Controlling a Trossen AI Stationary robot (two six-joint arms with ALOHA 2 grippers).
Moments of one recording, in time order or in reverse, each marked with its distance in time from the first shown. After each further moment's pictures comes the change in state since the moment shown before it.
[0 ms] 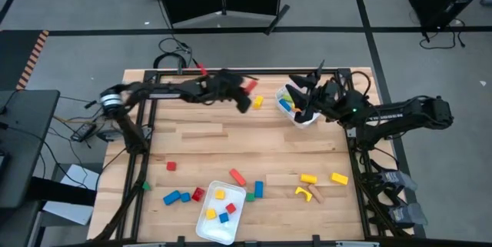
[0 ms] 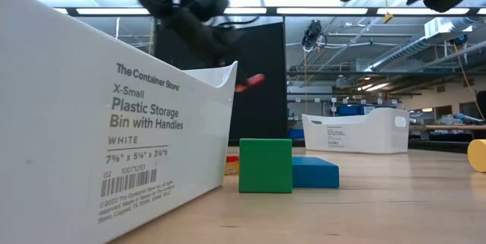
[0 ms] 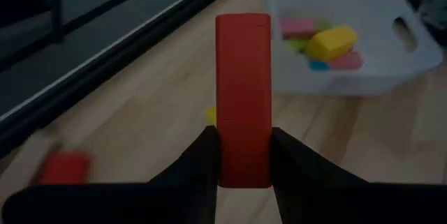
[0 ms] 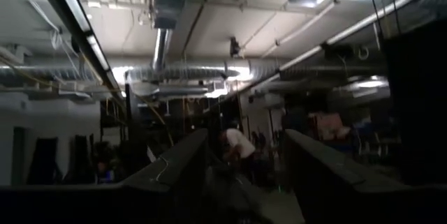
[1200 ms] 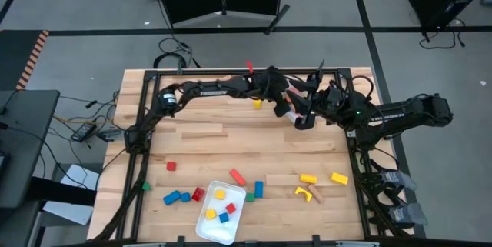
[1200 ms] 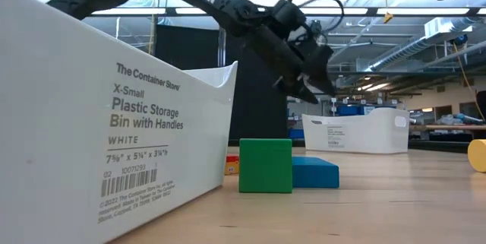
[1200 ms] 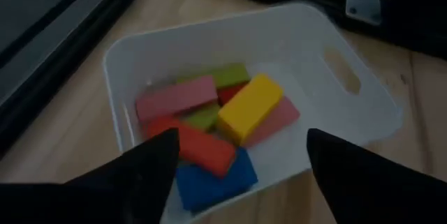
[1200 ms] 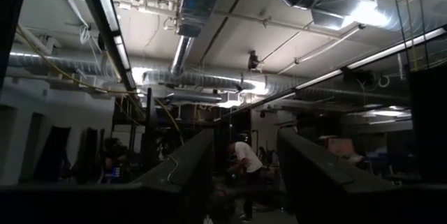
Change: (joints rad) left arm -0.062 0.609 0.816 -0.211 0.171 0.197; right arm 0.087 0.001 0.063 -0.014 -0.015 -0.150
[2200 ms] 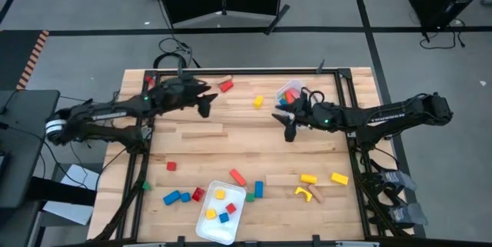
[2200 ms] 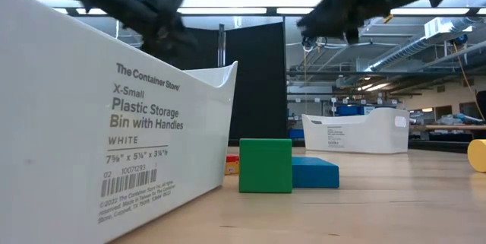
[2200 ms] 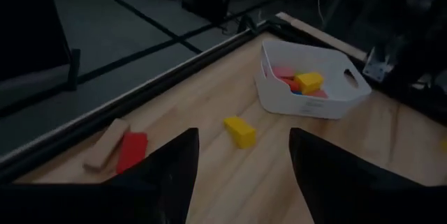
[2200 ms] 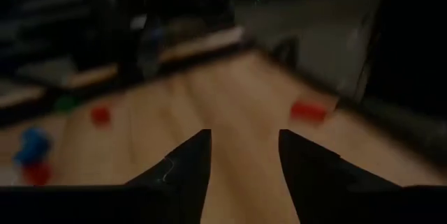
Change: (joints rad) left arm 0.073 -1.285 -1.322 0.316 -0.219 -0.228; right arm 0.037 0.002 0.000 -0.864 0.167 0.400
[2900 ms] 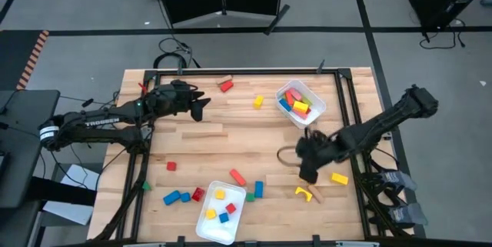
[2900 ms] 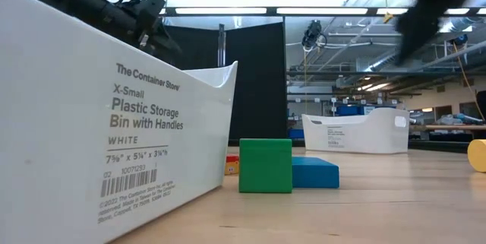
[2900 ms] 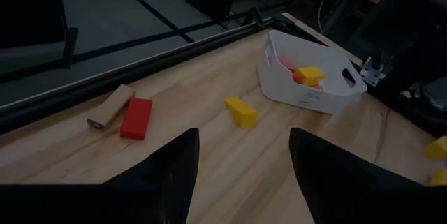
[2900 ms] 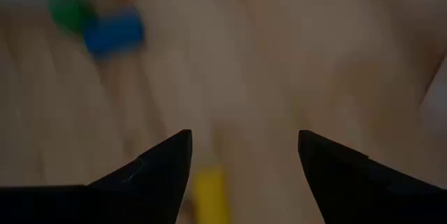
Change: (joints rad) left arm -0.005 -0.147 -0.140 -0.004 0.004 -0.110; right arm 0.447 0.181 0.357 -1.084 -0.135 0.574
